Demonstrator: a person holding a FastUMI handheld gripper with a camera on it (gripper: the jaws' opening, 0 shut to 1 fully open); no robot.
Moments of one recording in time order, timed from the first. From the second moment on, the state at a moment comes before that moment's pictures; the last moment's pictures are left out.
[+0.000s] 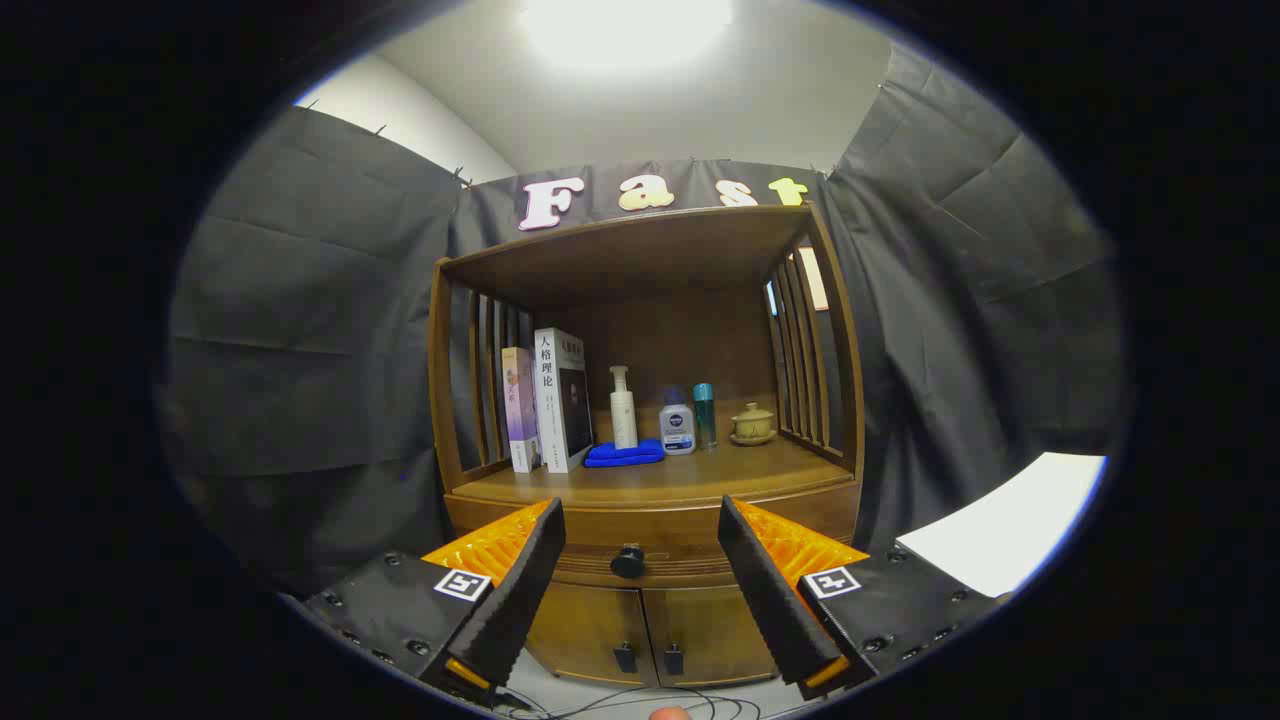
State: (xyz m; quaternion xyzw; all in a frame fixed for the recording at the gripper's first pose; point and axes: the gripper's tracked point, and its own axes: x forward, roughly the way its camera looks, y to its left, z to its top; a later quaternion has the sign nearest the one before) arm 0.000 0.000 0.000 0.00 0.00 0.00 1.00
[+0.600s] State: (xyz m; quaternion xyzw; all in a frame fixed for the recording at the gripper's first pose) arm 0.000 0.007 -0.008 0.00 0.00 0.01 1.00
